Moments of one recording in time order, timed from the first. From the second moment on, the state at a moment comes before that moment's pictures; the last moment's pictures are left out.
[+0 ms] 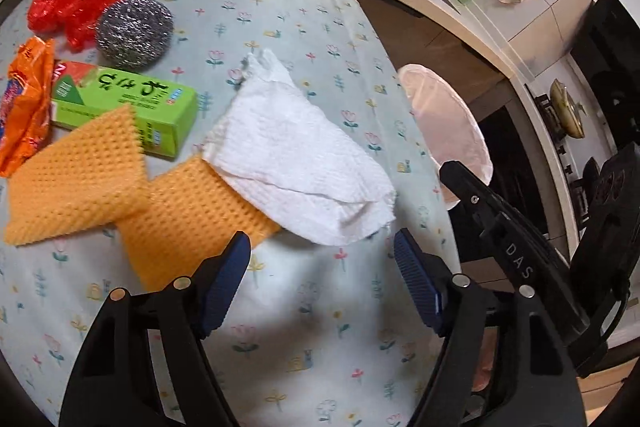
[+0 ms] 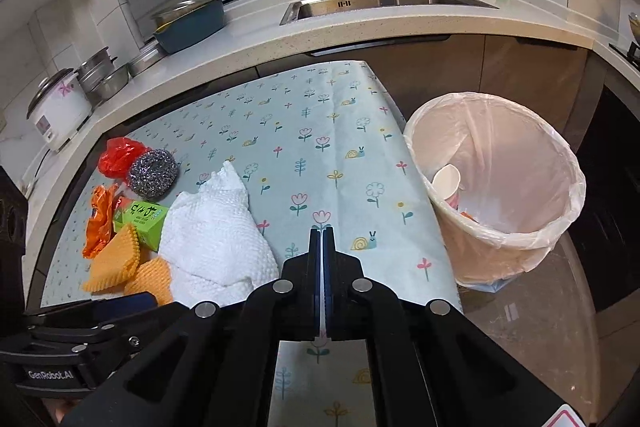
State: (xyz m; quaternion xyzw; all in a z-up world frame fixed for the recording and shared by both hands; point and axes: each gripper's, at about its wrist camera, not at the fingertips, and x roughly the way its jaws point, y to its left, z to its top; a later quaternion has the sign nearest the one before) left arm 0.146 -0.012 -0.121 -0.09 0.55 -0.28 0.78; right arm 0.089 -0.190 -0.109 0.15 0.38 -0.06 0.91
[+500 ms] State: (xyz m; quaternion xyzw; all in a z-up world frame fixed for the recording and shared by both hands) left arm 0.153 -0.016 -0.118 -0.07 0.54 -0.28 0.79; right arm 0.088 -0.154 -0.124 0.14 0.41 0.04 0.90
